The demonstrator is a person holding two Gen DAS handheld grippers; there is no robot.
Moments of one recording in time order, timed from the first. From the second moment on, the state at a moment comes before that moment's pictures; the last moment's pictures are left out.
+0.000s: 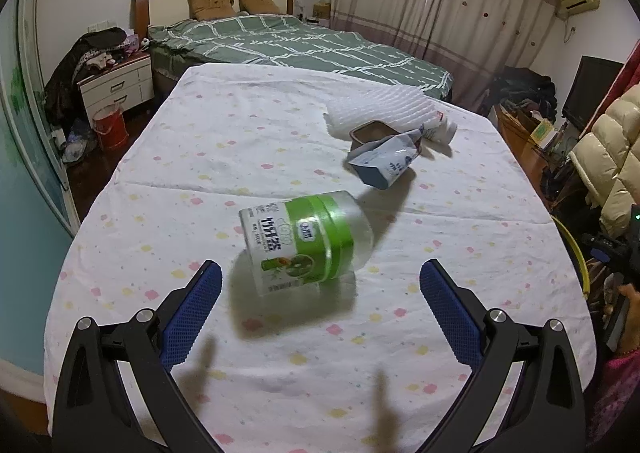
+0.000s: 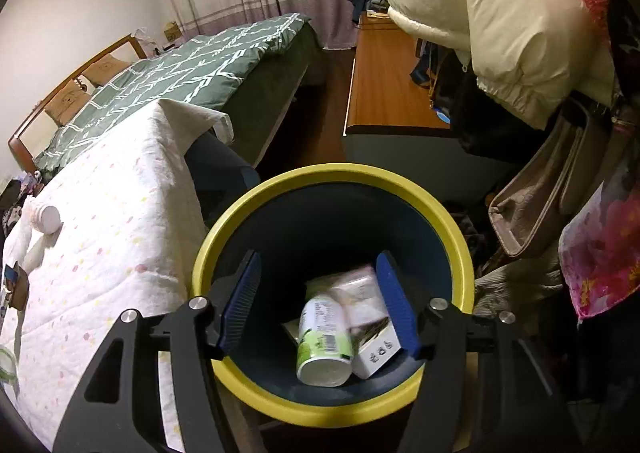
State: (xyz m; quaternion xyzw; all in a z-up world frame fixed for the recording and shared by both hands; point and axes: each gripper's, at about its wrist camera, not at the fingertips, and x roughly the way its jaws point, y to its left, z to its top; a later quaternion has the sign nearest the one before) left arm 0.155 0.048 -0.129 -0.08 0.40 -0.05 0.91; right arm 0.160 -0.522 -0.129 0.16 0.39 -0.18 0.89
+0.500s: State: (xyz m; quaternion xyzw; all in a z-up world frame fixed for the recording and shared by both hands) left arm 0.188 0.034 -0.144 -0.09 0.42 0.02 0.90; right arm 0.166 -0.506 -0.128 0.16 0.40 -0.16 0.89
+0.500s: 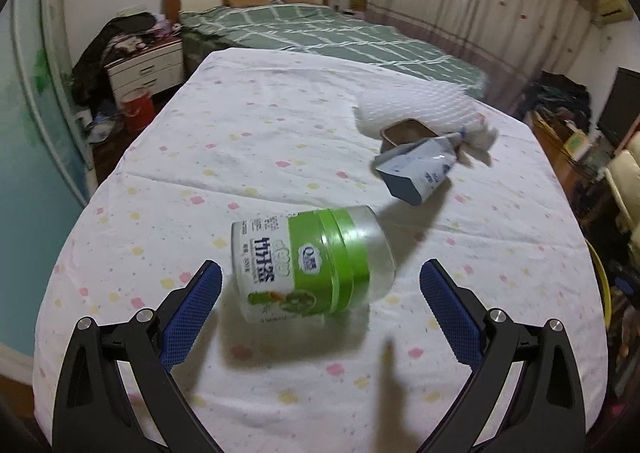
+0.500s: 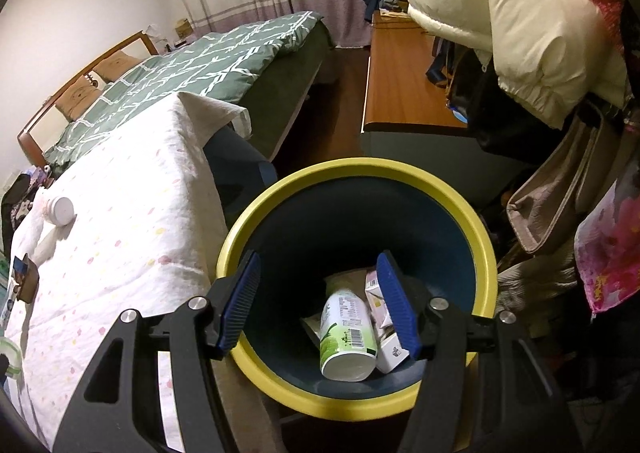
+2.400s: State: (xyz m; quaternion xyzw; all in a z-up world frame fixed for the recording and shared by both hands) left arm 0.237 -0.430 -0.139 0.11 0.44 -0.39 0.80; right arm 0.026 -0.556 -0.106 0.17 0.35 -0.20 0.90
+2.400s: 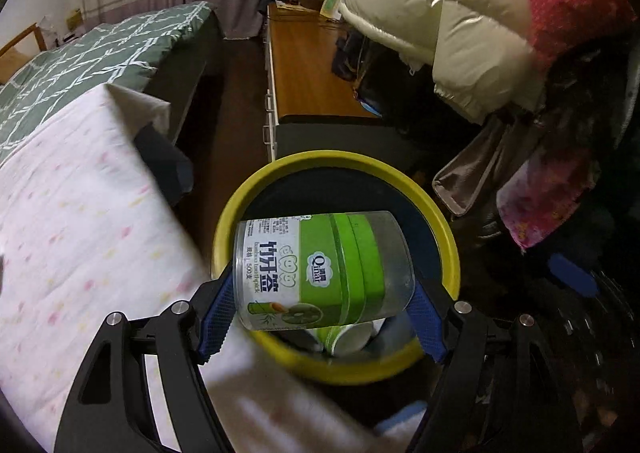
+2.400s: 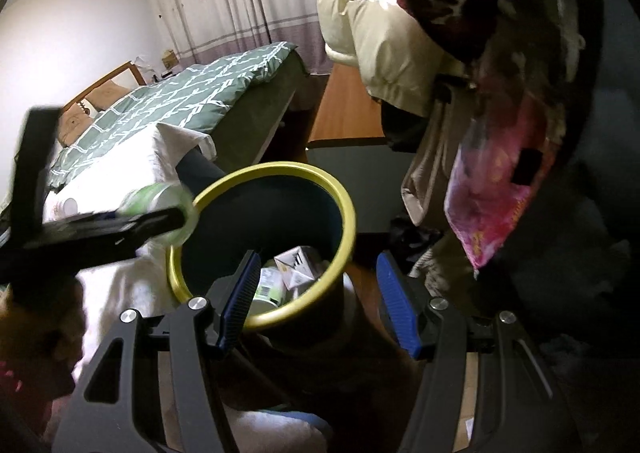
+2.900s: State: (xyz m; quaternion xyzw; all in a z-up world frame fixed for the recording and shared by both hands) left arm 0.228 -0.374 -0.104 0.07 0.41 -0.38 0.83; right arm 0.036 -0.549 -0.116 0.17 0.37 -0.19 0.89
